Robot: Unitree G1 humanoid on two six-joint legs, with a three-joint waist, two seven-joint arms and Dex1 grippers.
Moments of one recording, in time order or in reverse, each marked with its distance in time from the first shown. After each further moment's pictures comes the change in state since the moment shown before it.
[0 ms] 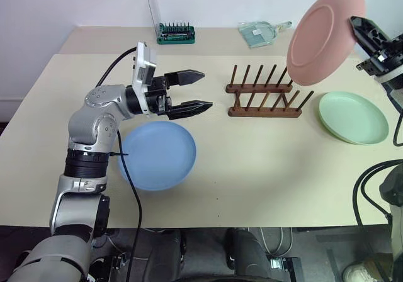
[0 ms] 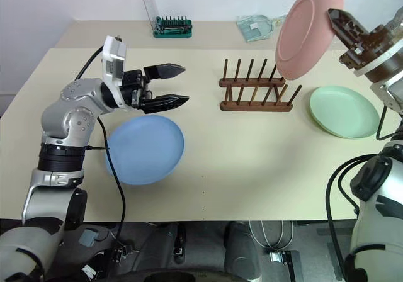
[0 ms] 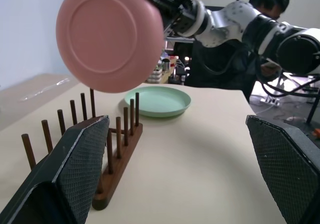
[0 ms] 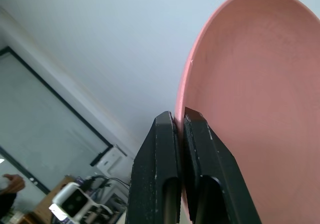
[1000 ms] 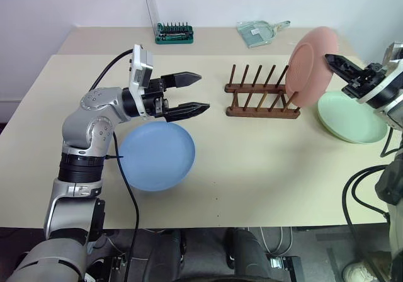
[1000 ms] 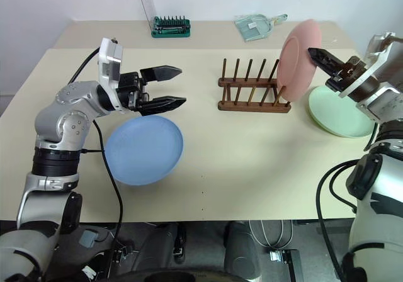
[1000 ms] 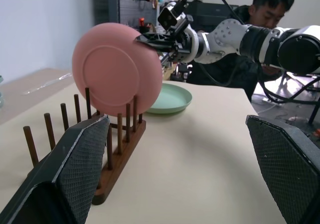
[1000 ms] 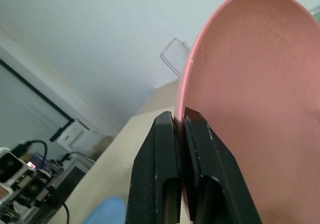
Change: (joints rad) left arm 0.026 0.021 0.001 -0.037 -0.023 0.022 0.035; right arm -0.009 0.031 0.093 0.239 -0.316 -0.245 0.225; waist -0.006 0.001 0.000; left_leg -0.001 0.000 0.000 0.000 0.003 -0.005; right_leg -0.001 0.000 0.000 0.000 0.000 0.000
